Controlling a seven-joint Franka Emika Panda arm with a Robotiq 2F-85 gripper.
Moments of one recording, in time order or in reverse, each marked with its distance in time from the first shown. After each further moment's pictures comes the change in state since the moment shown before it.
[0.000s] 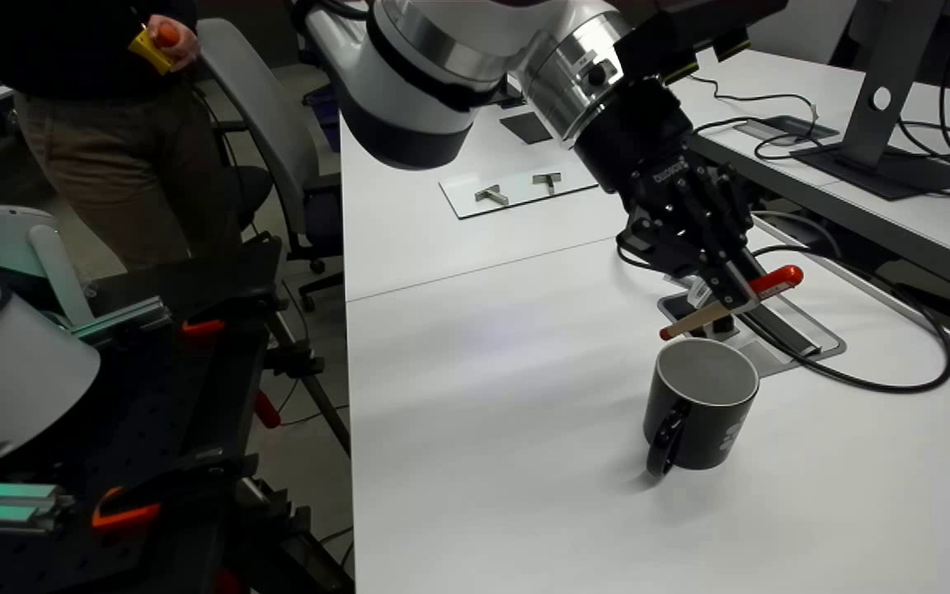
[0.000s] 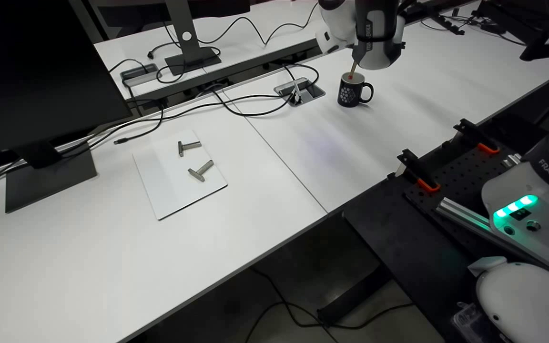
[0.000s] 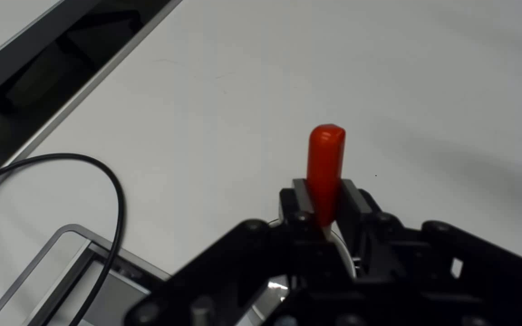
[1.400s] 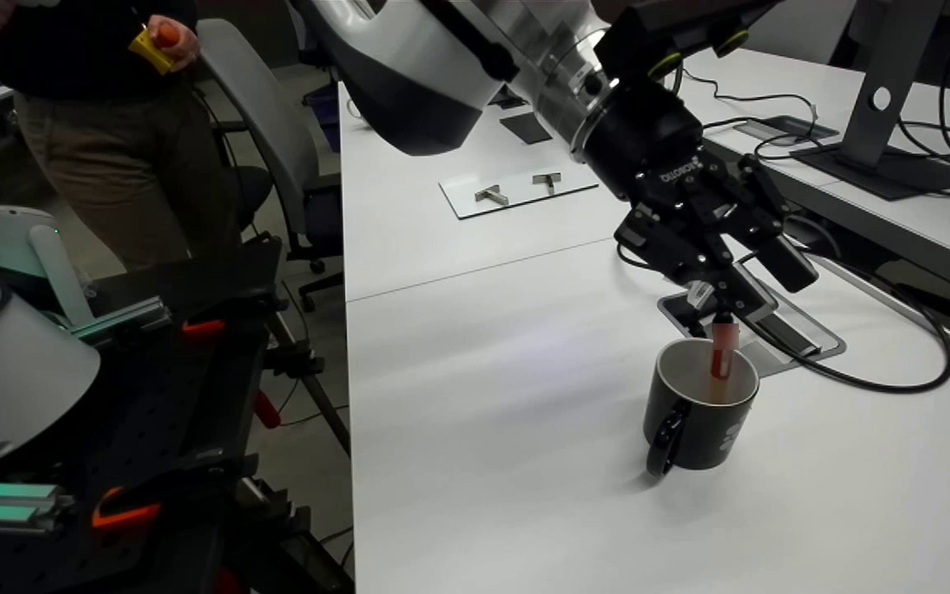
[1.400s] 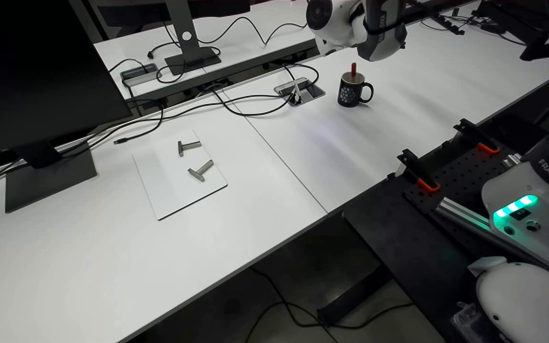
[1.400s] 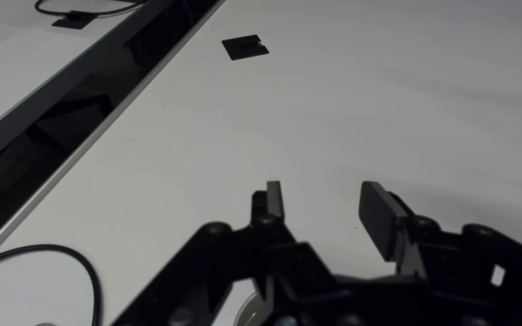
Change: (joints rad) arm -0.018 0.003 0.005 0.096 -0.407 -0.248 0.474
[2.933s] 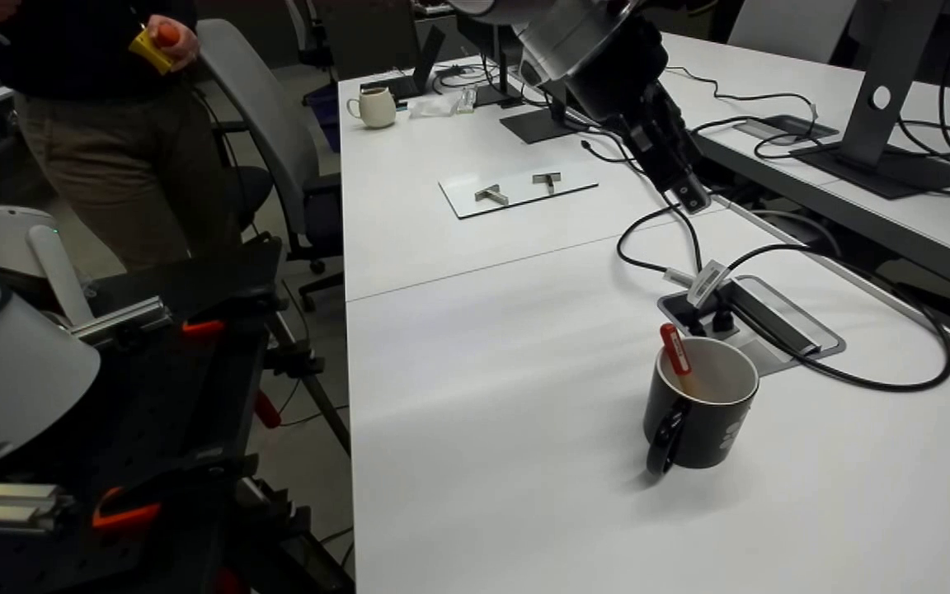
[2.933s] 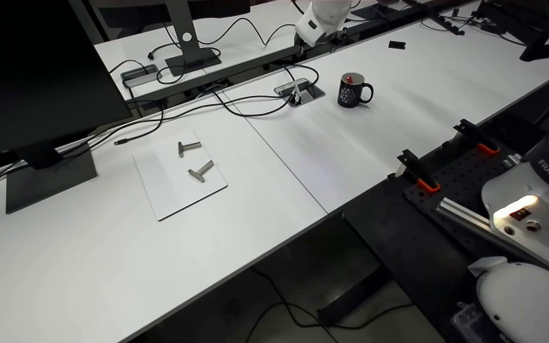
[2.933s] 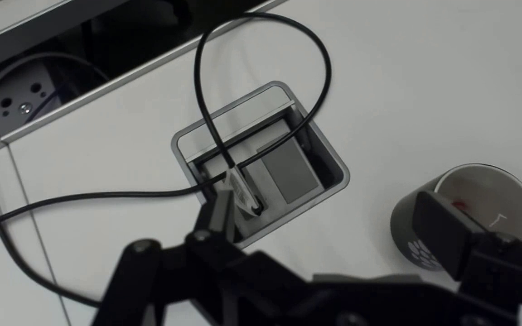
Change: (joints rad) arm -0.235 -0.242 0.142 0.195 -0.925 0.528 0.235
